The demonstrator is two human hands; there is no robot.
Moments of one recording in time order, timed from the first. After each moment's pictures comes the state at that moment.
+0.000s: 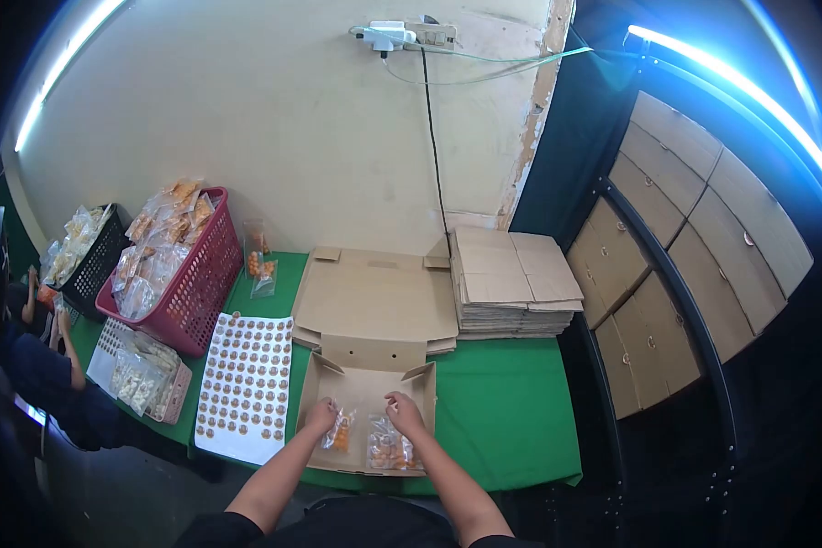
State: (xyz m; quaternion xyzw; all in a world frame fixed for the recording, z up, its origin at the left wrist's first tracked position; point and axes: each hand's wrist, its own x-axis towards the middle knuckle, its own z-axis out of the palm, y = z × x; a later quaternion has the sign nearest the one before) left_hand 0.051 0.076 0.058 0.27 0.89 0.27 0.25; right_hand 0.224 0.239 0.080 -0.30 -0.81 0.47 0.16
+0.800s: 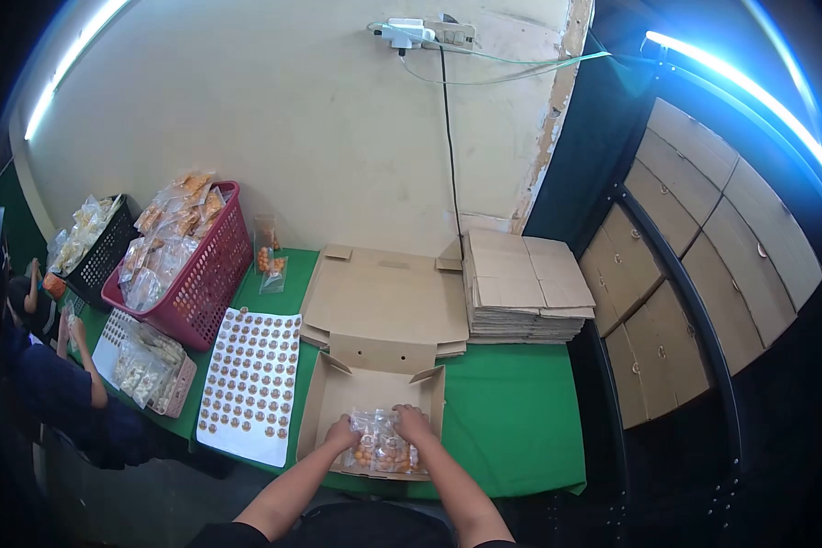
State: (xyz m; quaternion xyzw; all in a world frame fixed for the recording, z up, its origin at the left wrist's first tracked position) left_hand 0.097 0.073 0.054 0.25 0.89 0.20 0.33; right_hand 0.228 0.236 0.061 -0.30 -0.91 0.28 -0.05
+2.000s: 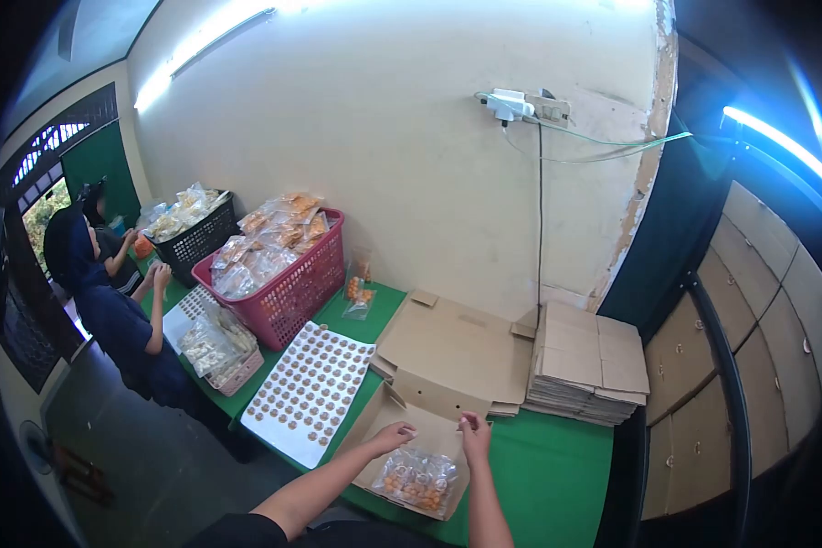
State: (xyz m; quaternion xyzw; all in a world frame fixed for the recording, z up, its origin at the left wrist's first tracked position) left_hand 0.081 0.111 0.103 0.26 0.76 0.47 0.37; right_hand 0.212 0.295 0.138 -0.25 -0.65 0.64 0.31
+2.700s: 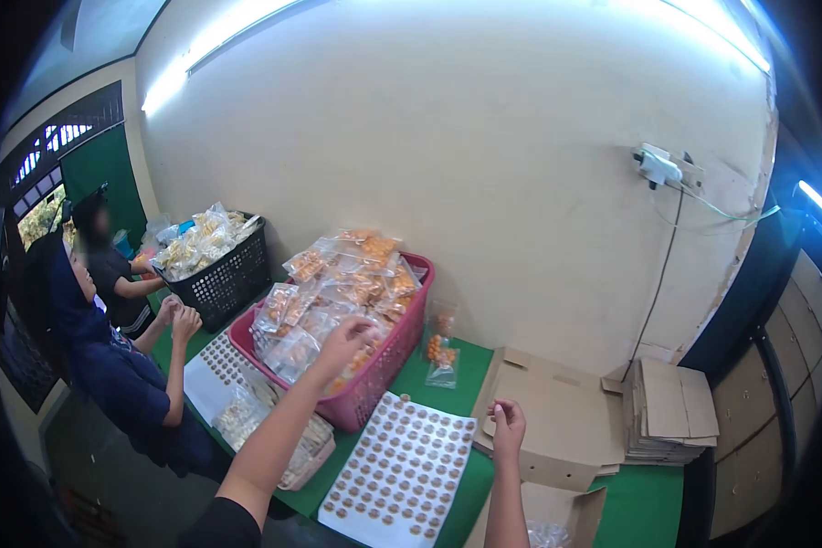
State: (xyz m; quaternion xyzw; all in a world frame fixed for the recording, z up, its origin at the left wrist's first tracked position) left_hand -0.357 -0.080 0.370 0.33 0.66 0.67 0.09; right_hand -0.114 0.147 0.256 -0.21 -0.62 0.64 0.41
